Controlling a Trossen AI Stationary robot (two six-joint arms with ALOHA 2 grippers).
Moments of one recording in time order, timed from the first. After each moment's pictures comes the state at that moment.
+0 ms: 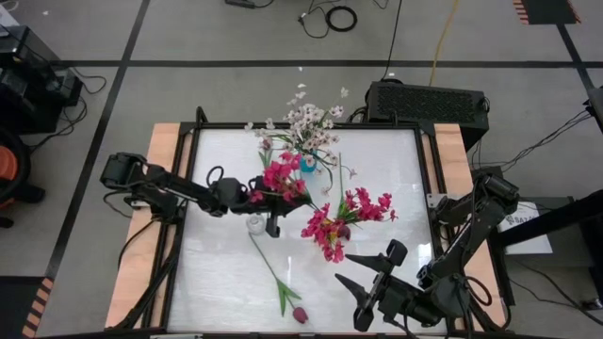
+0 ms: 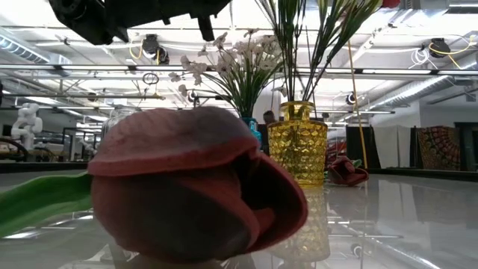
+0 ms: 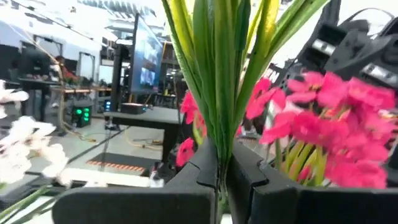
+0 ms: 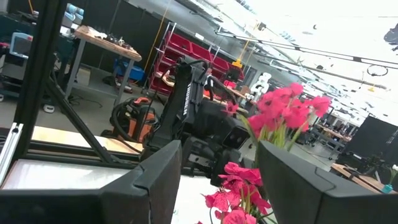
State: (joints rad) left arm -0.11 1.54 0.69 1.16 -0.05 -0.10; right arm 0.90 1.68 1.32 0.74 1.33 -0.73
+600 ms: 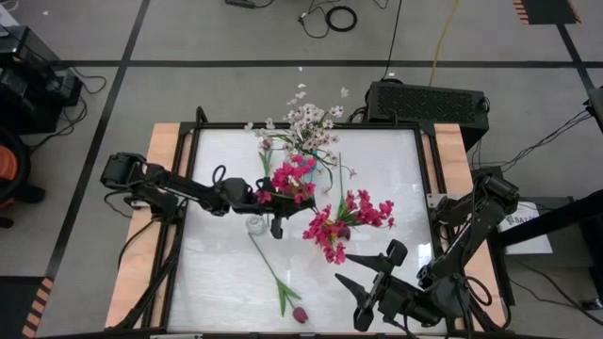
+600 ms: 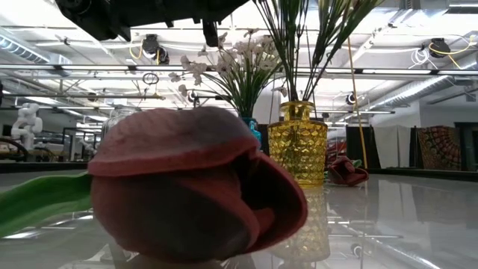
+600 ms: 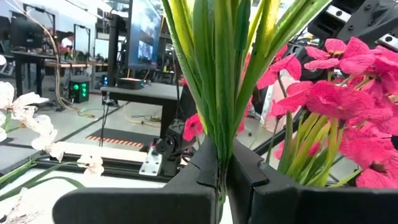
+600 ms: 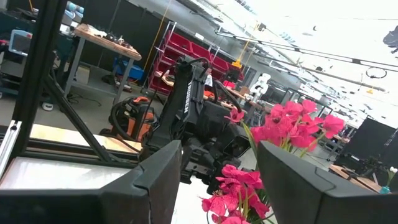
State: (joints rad) left arm -0.10 1.54 0.73 1.01 -0.03 -0.13; right arm 0.90 1.68 1.32 0.74 1.33 -0.74
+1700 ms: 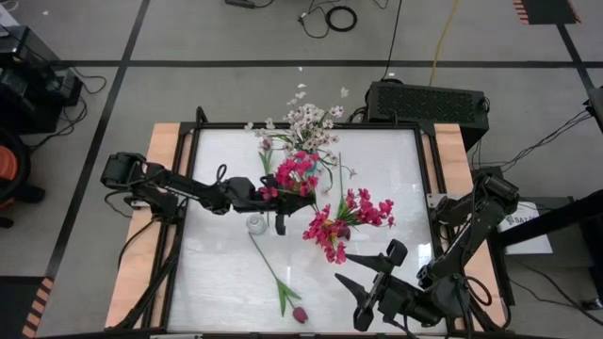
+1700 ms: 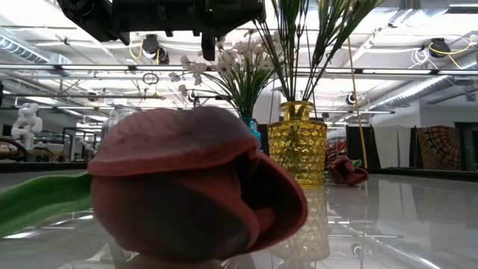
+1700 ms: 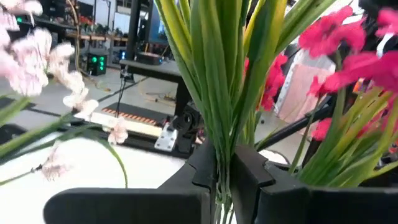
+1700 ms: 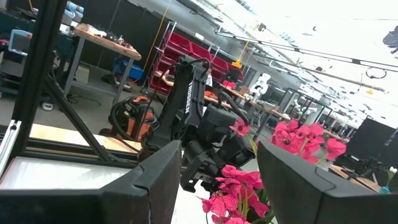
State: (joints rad) left arm -0.08 1.54 0.73 0.91 -0.09 -0.21; right arm 0.90 1.68 1.32 0.74 1.33 -0.75
